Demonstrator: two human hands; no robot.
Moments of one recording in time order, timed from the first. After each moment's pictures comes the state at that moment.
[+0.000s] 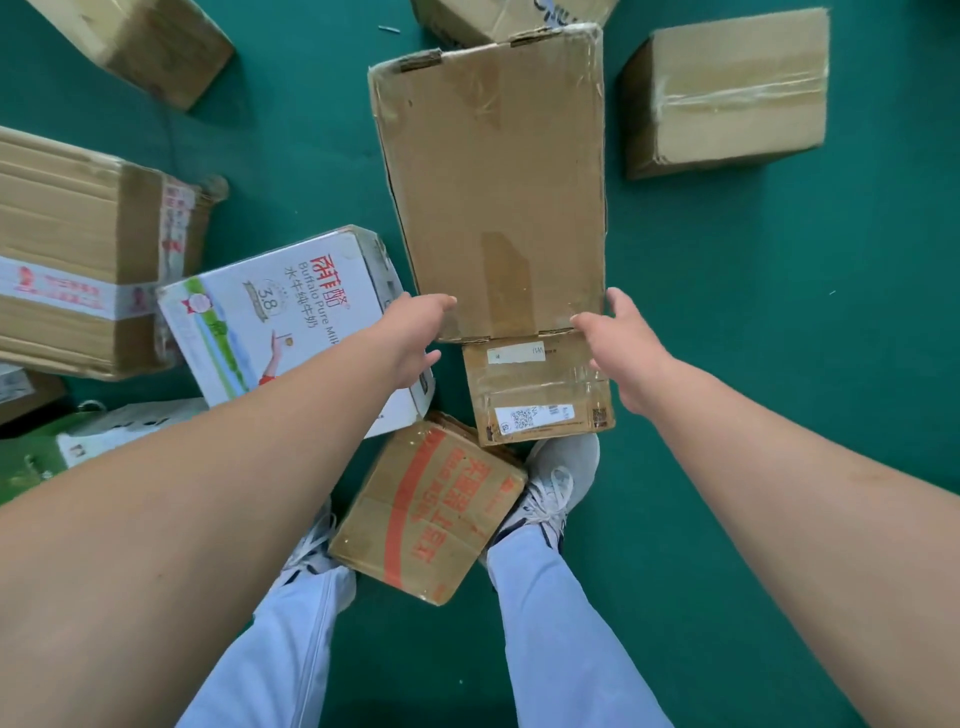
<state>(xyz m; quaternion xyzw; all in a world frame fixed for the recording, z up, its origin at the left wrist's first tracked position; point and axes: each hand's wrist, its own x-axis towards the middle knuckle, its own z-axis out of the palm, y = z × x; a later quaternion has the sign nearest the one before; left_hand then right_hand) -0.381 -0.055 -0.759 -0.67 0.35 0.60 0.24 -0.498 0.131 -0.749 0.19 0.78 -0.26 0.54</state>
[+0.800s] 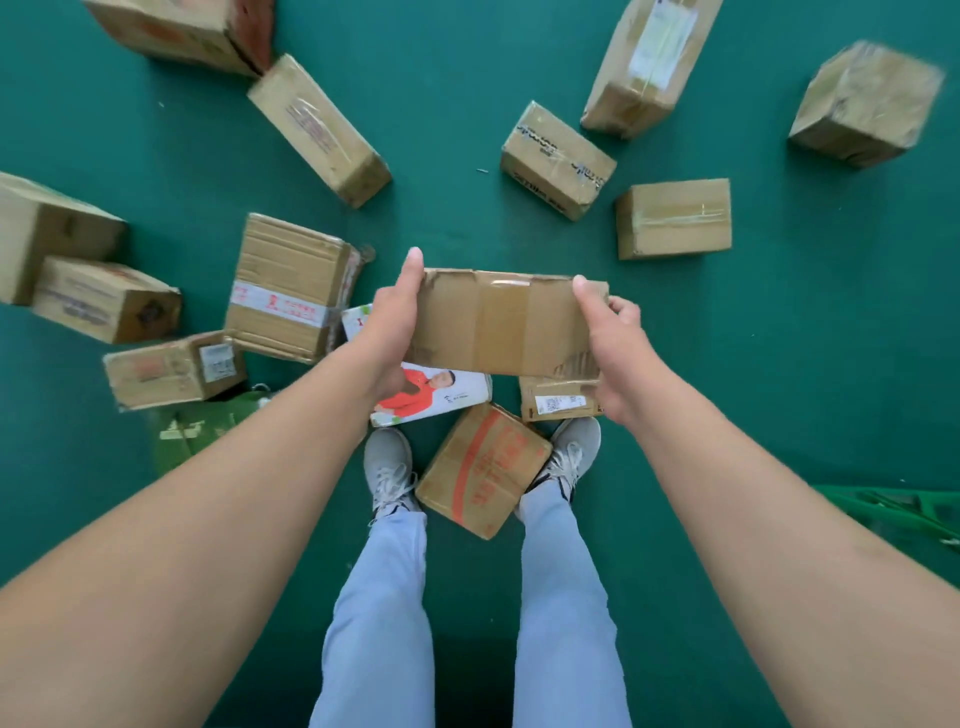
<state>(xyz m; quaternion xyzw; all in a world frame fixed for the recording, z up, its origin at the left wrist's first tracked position) -0.307 -0.160 -0.448 -0.65 0.34 0.66 0.18 -0.437 0.025 -0.436 0.24 0.72 -0.41 0.50</state>
